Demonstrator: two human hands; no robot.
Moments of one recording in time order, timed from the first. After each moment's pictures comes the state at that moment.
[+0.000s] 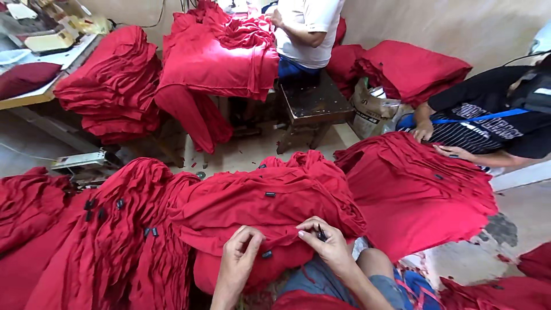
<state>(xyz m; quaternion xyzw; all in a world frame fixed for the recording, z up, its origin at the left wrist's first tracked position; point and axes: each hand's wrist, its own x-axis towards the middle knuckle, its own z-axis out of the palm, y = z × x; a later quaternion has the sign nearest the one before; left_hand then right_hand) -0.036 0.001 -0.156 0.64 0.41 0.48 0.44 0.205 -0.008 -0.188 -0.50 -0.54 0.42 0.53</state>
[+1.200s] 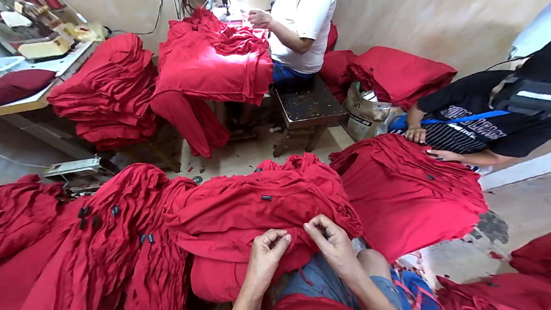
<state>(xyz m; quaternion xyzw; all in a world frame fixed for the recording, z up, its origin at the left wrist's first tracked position) 0.025 0.005 -0.174 0.53 0.43 0.43 0.59 0.212 -0.009 -0.172 -0.58 -0.56 0.33 0.50</state>
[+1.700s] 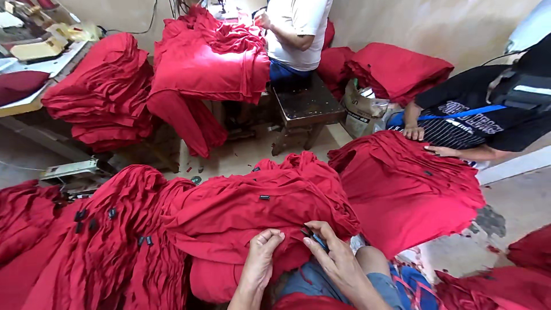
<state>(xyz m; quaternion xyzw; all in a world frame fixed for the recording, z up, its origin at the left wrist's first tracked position) 0.030 0.005 -0.167 0.31 0.43 0.45 0.72 0.210 -0.036 -0.162 -0.61 -0.62 0.28 0.41</state>
